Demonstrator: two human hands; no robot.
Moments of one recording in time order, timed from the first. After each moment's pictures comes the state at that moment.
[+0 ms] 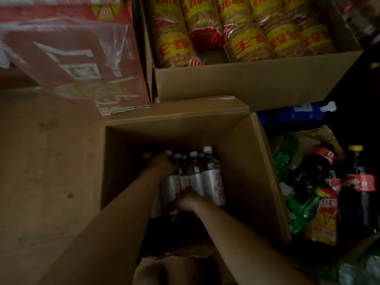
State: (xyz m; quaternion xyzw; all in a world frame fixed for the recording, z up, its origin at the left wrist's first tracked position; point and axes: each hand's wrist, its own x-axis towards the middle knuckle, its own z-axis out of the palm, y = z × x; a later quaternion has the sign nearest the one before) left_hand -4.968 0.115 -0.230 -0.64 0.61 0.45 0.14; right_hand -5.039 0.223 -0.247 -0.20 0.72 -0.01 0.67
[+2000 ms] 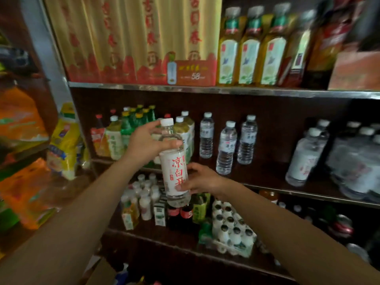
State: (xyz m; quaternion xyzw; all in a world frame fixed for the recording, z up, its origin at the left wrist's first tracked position) left_hand -5.318 0.454 0.694 0.05 0.83 0.52 -0.20; right_hand -5.327 0.632 0.623 -0.13 0.78 -0.56 0.22
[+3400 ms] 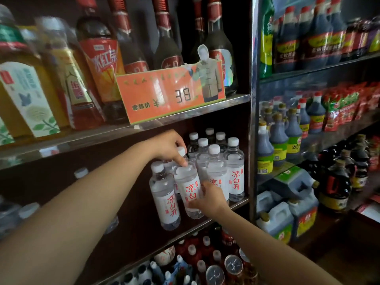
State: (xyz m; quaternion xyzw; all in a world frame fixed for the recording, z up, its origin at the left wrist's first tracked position) left_hand -5.482 0.937 0.742 0.46 0.87 0.15 0.11; right_hand -5.374 1.017 0.577 0.28 0.84 -0.44 -0.15
